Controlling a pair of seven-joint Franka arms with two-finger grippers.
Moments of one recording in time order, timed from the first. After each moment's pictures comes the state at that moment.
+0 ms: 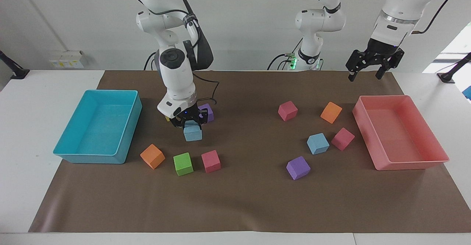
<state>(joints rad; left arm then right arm) -0.10 -0.07 -0.03 -1.59 0.01 1.64 -0.18 0.44 0.22 -0.05 -1.83 0.02 2.15 0.24</state>
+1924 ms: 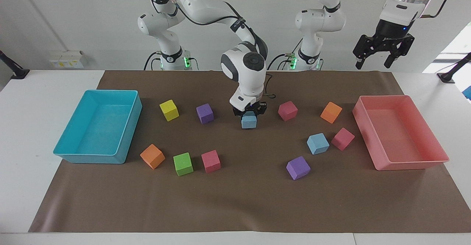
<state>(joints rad) -0.10 -0.12 -0.02 -1.57 0.01 1.61 -0.12 0.71 0.44 -0.04 -1.70 0.06 2.10 0.61</state>
